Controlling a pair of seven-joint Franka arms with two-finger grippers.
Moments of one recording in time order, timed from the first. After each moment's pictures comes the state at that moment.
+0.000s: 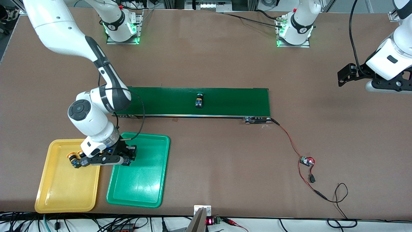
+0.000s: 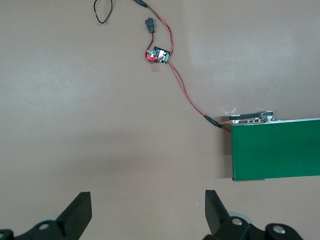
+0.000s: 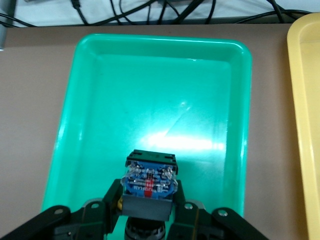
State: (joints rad) left arm -0.04 0.01 -0.05 -1.62 0.06 1.61 -0.01; right arm 0.04 0.73 0.22 -1.52 -0.20 2.56 0.29
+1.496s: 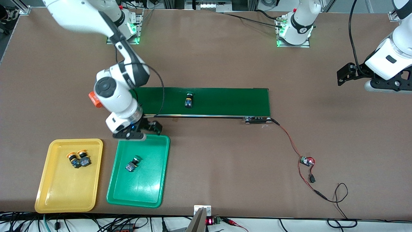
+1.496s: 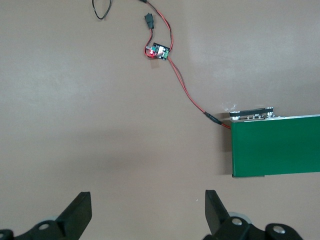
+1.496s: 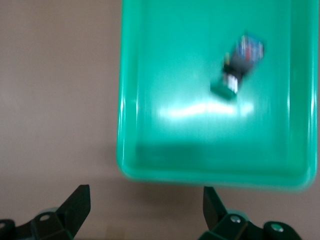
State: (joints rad) left arm -0.04 0.01 -0.05 -1.62 0.06 1.59 -0.01; right arm 0.20 0.47 0.23 -1.83 -0.12 2.46 0.59
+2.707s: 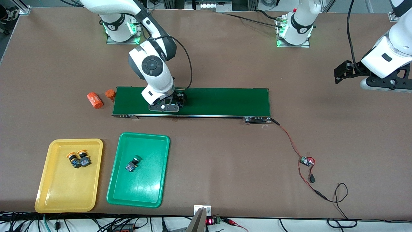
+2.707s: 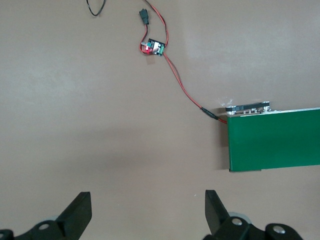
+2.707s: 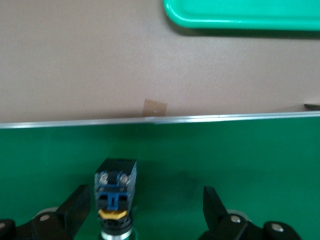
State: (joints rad) left arm -0.04 0.01 -0.07 -1.61 0.06 1.57 -0.02; right arm 0.37 0.42 0.27 -1.92 -0.12 2.30 0.75
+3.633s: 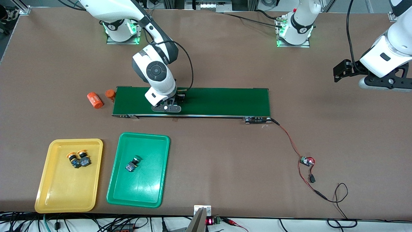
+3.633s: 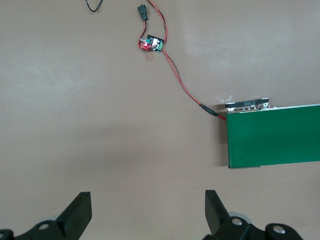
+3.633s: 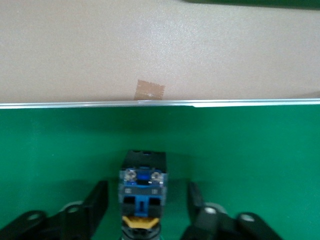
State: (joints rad) left arm -0.04 0.01 -0.07 -1.61 0.06 1.56 -0.02; right arm 0.37 0.48 0.28 -1.93 -0.12 2.31 0.73
